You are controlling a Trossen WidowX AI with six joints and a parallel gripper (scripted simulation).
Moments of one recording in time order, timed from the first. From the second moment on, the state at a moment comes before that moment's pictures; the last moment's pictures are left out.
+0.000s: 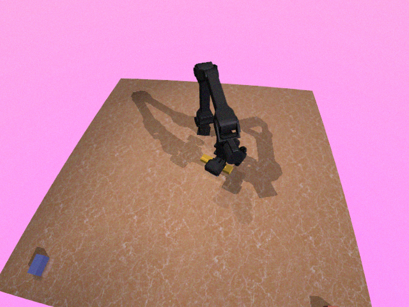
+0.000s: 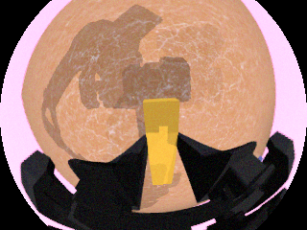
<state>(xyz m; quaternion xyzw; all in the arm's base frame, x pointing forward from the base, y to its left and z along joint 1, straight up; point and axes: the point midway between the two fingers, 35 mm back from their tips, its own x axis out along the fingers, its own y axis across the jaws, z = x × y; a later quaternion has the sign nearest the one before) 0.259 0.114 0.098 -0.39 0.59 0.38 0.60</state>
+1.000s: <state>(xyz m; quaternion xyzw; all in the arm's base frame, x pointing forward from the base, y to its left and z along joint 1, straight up) 0.259 0.114 0.095 -0.39 0.59 0.38 0.60</state>
